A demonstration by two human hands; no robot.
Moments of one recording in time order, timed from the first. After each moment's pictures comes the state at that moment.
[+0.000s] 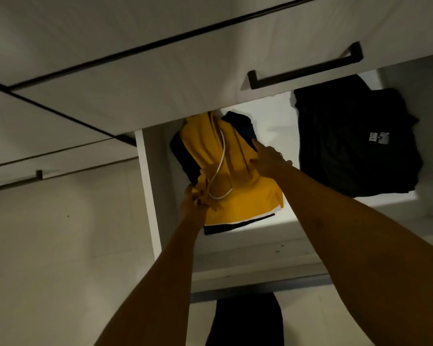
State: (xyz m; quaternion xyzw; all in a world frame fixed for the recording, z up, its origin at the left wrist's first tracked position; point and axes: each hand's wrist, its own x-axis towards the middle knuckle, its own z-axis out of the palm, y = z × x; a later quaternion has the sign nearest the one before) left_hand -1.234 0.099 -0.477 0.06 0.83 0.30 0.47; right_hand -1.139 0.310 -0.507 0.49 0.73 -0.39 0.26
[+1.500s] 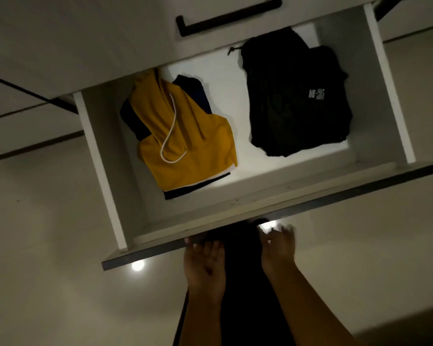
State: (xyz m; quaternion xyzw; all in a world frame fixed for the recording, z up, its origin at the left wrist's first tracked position) left_hand -1.027 0.020 -0.368 -0.47 0.58 0.50 0.44; right_hand -0.922 0.102 -0.398 0.75 0.03 -0.61 -0.27
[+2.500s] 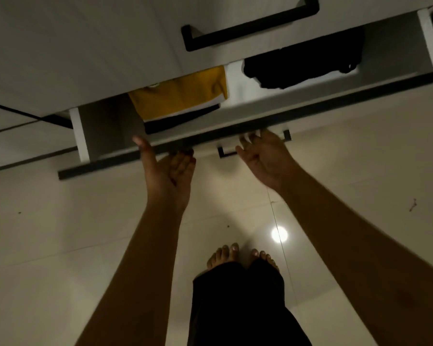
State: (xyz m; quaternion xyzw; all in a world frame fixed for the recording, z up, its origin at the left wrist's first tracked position) left_hand -1.181 0.175 -0.404 -0.23 0.52 0.69 0.45; right_hand -1.061 0.298 -0.431 0.49 0.16 -0.84 -0.18
